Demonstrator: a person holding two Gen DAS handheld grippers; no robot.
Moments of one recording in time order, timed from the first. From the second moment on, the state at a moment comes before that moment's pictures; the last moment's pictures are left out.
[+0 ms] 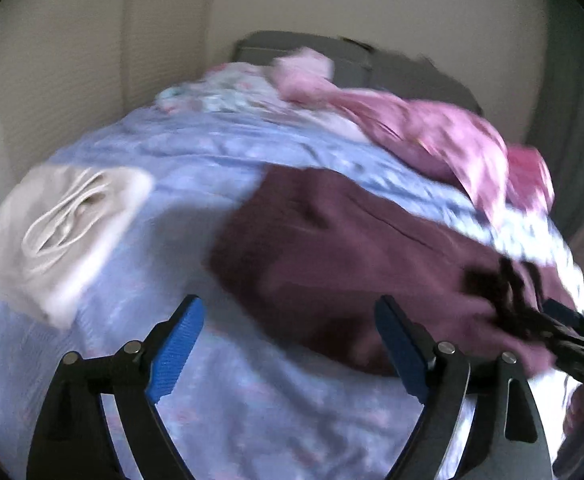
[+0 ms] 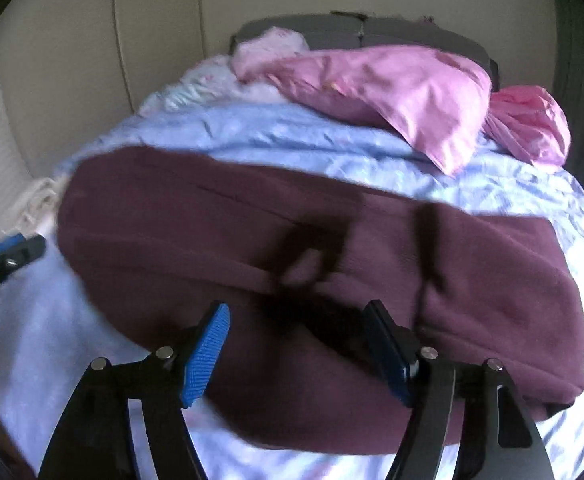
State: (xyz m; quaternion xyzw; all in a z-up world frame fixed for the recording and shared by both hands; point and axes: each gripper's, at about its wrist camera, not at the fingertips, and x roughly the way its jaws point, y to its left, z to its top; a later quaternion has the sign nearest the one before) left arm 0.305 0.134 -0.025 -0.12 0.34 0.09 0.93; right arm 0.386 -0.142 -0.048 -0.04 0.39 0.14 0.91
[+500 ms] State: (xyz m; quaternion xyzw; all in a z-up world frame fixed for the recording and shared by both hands) left arm 0.361 0.193 -0.073 -0.31 0.34 0.00 0.89; right arm 0.390 -0.121 0.000 0.05 0.32 0.04 0.95
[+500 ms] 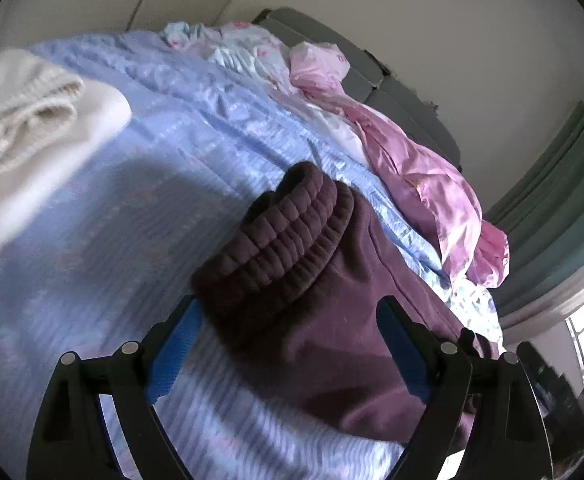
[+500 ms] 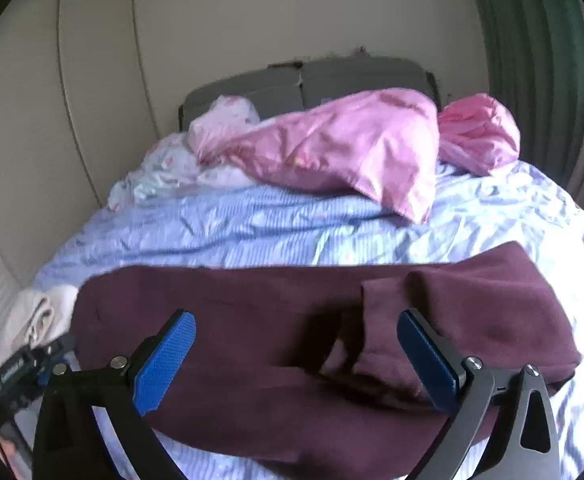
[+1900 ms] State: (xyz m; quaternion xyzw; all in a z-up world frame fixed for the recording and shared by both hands) left arm 0.399 -0.065 0.090 -0.02 0.26 -0.02 0.96; right arm 0.344 -0.290 0.045 0.03 0.31 -0.05 0.95
